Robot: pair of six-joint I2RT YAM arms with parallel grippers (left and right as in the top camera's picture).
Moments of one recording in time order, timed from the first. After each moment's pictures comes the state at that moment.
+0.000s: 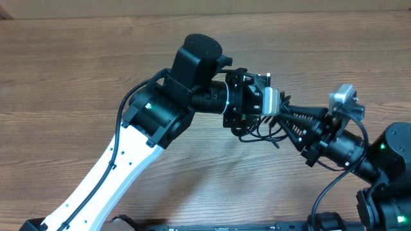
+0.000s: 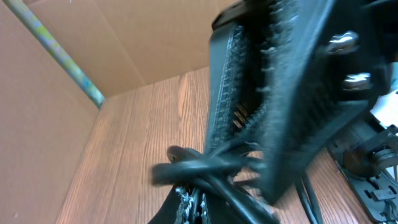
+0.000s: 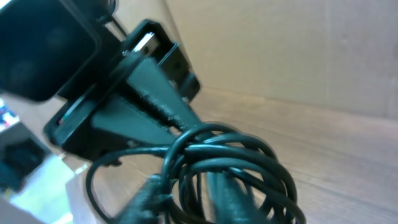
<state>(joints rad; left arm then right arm) -0.67 1.48 1.62 -0.63 0.79 0.68 0.10 0.72 1.02 -0.49 -0.79 0.23</state>
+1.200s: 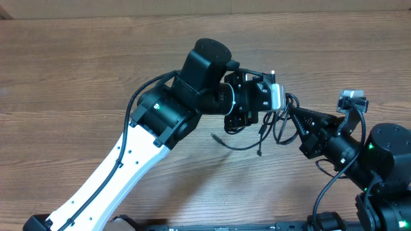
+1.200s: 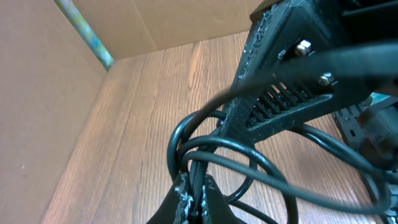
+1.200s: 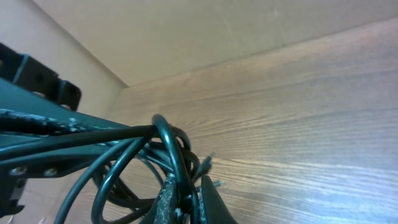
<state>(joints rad) -0.69 1.49 1.62 -0.67 0.63 0.63 0.13 0.71 1.03 -0.74 -0.40 0.44</state>
